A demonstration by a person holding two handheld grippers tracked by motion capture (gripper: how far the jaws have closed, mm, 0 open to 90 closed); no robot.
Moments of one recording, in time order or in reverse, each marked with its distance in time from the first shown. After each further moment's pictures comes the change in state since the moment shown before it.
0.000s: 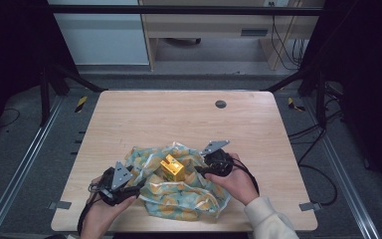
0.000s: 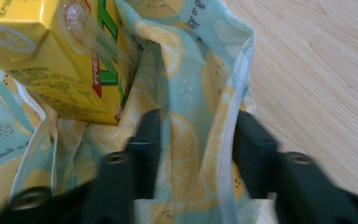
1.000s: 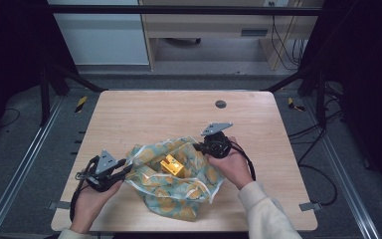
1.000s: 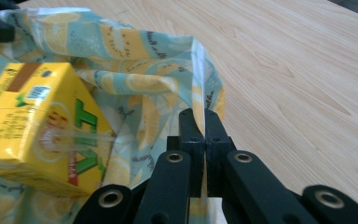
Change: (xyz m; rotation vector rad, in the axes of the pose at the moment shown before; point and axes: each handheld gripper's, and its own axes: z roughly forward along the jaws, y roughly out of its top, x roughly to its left) left arm 0.045 -0.001 -0.003 -0.059 -0.008 -0.096; right arm -0.027 0.036 -0.003 -0.147 0.028 0.048
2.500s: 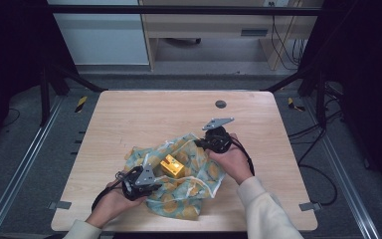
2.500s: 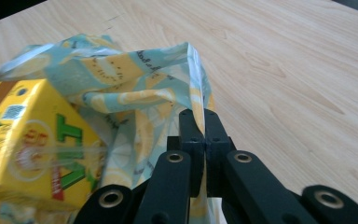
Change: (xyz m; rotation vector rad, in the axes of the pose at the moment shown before) left arm -0.060 0.004 0.057 0.204 -0.348 0.408; right arm -0.015 0.005 0.005 0.006 -0.006 0.049
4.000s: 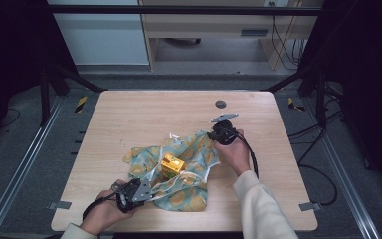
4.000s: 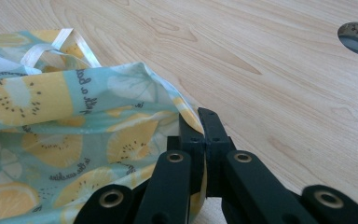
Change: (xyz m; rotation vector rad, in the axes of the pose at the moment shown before) left arm -0.025 -0.014 -0.011 0.103 -0.012 0.102; right arm -0.058 -0.021 0.035 0.064 -0.194 0.108
